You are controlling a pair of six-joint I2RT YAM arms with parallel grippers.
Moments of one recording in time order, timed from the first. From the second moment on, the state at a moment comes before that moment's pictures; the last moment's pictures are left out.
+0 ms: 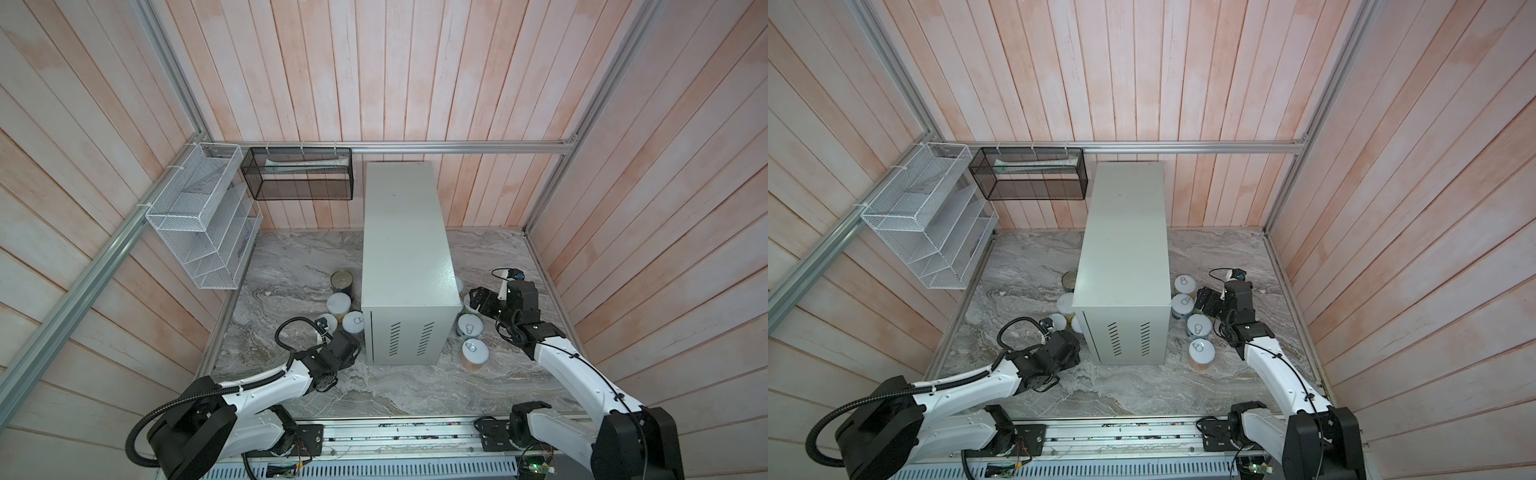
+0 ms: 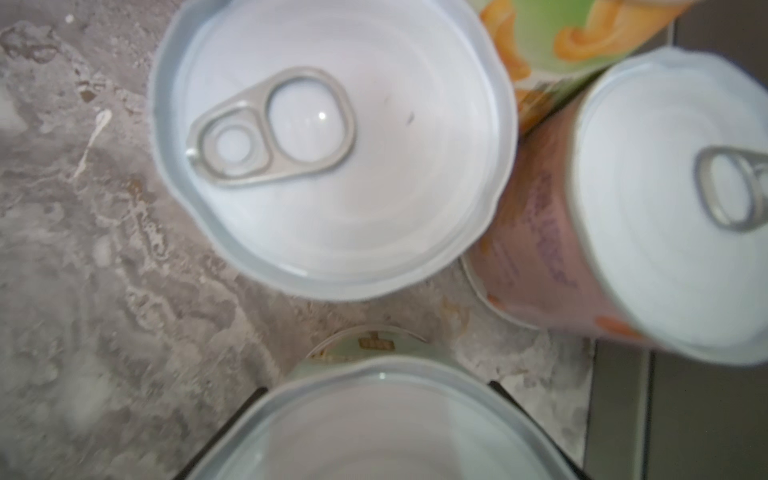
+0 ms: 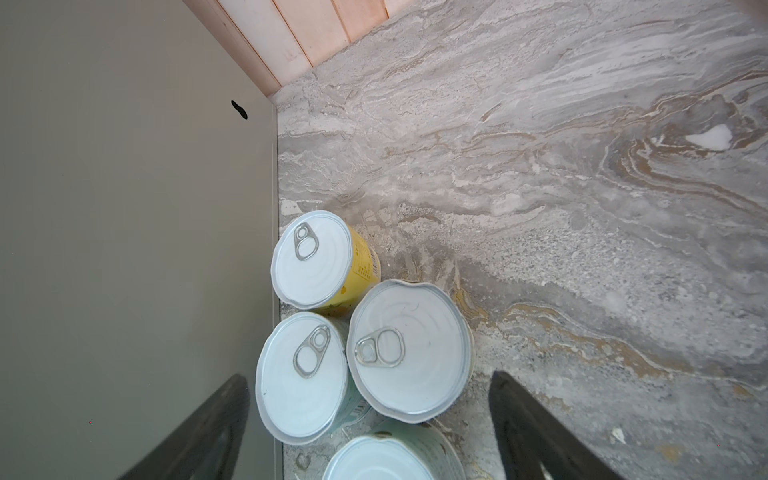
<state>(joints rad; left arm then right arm) -0.77 1.16 0.44 -0.39 -0.41 -0.94 0.16 1.09 0.60 -0.13 -0.03 0.52</state>
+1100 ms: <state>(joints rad) -0.30 1.30 1.61 -0.80 -0.23 -0.28 0.14 1.07 0.77 -0.19 -0.05 0.50</state>
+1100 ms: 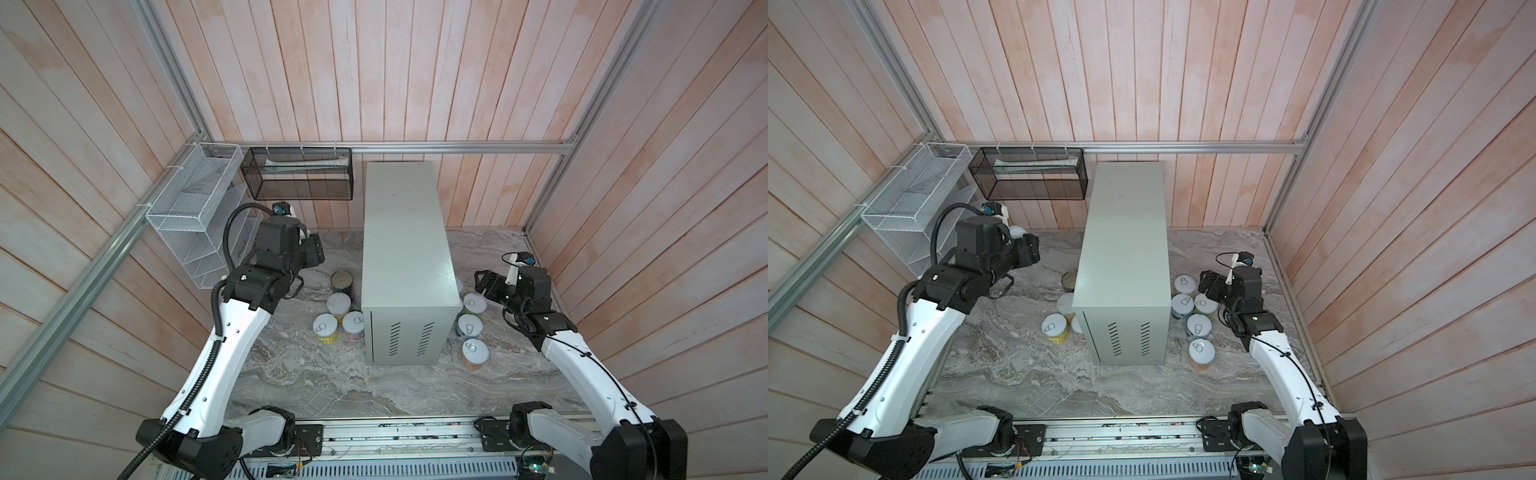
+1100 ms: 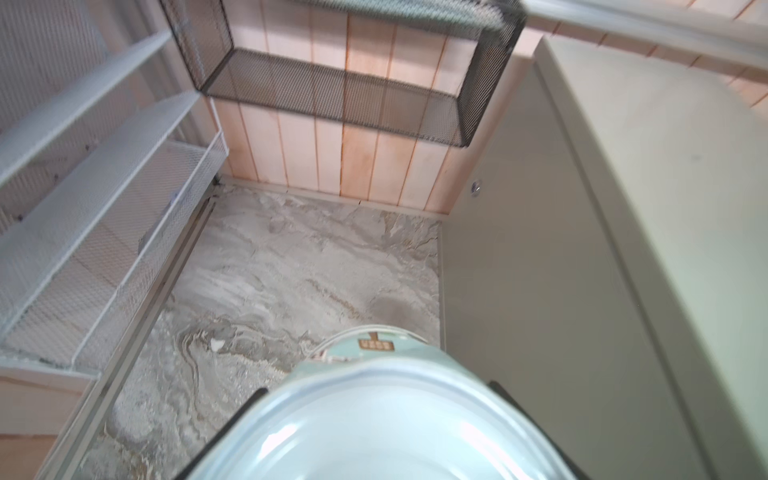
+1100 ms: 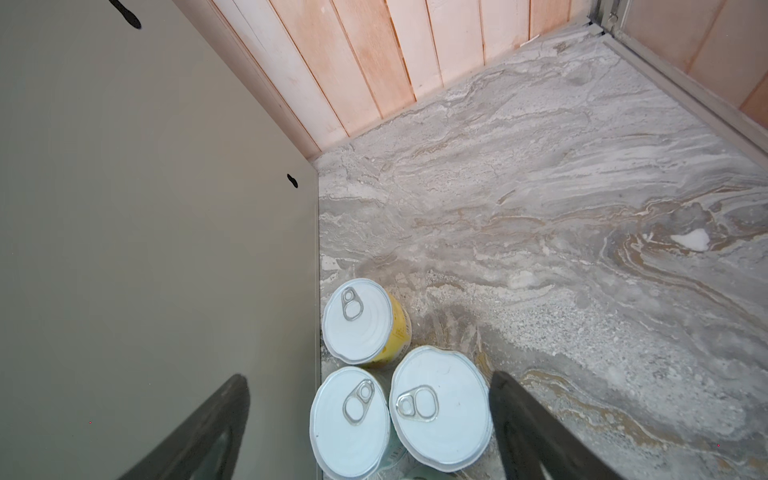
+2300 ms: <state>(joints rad) -0.56 1.99 2.48 -1.02 0.00 -0.18 0.37 1.08 1.28 -0.45 0.09 0.36</state>
